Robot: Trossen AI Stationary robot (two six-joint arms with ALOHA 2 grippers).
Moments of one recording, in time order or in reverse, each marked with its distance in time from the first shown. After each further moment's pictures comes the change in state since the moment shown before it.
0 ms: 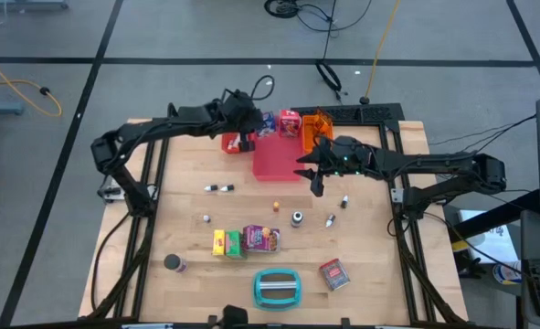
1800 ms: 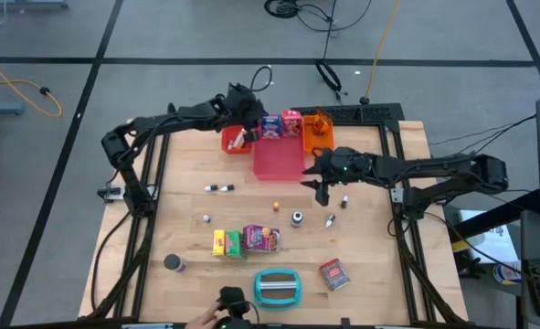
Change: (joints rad) left arm 0.090 0.102 -0.001 0.142 -0.004 -0.057; right arm 0.035 -0.022 -0.111 -0.032 0.004 0.027
